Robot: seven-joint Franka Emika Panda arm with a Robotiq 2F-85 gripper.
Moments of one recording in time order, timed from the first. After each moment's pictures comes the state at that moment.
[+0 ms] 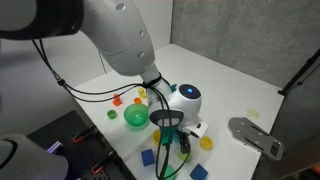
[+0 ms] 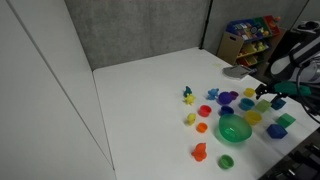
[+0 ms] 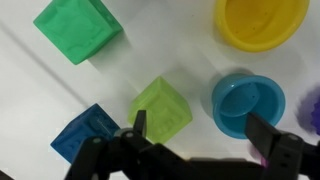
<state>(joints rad) -0.32 0.60 -0.17 -2.21 0.23 2.82 0.06</state>
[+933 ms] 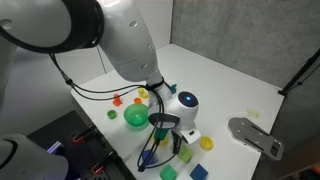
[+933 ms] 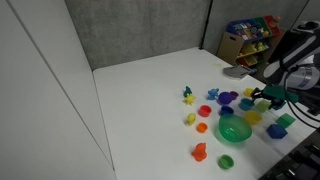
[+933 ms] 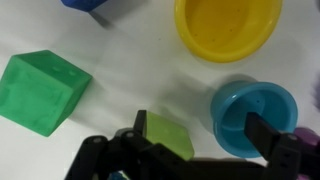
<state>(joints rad) -0.31 0.69 -0.14 -2.17 0.37 2.82 0.27</state>
